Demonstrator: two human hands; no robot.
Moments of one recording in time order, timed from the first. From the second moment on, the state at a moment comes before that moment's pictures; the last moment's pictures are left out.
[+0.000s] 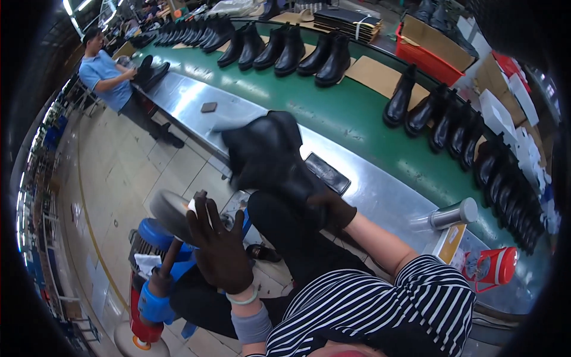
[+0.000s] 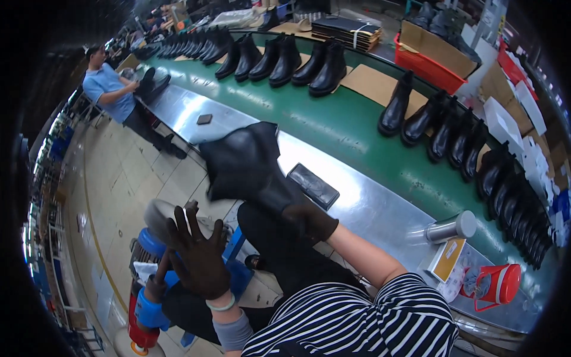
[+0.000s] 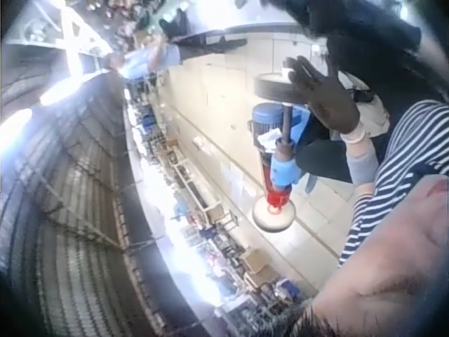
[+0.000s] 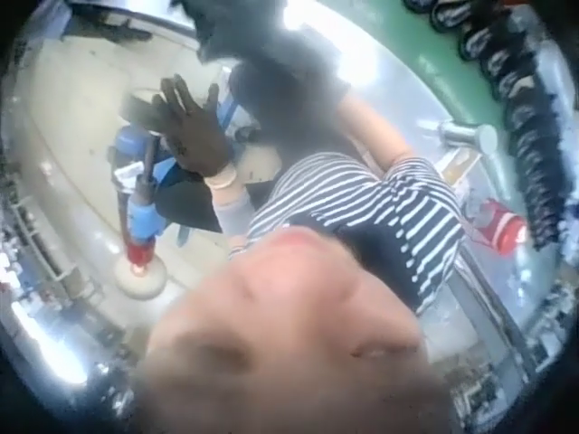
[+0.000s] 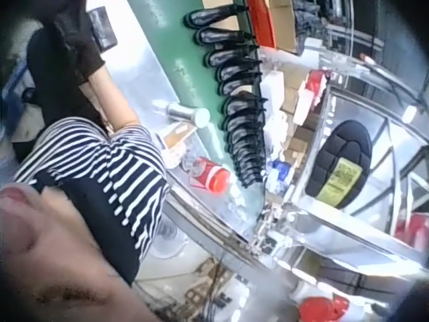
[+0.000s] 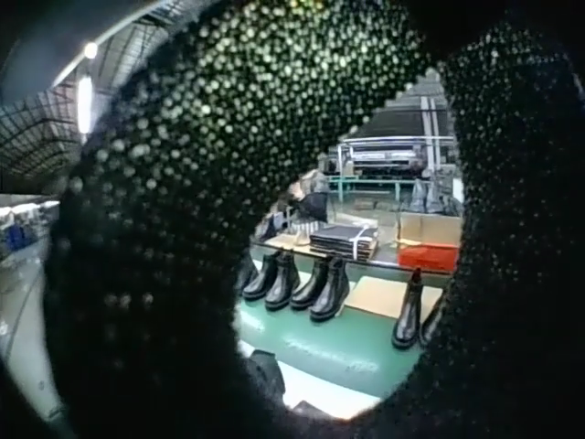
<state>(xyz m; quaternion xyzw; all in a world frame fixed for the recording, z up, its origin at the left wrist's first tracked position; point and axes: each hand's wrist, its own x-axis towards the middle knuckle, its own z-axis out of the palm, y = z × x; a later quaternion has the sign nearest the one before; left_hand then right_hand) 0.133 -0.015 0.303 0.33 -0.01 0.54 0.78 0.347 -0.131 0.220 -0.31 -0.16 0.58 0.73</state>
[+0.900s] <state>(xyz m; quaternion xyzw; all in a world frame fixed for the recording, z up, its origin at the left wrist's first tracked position) 0.102 0.017 0.144 0.47 0.32 0.20 0.80 0.437 -0.107 0.170 -0.93 -0.35 0.02 0.10</state>
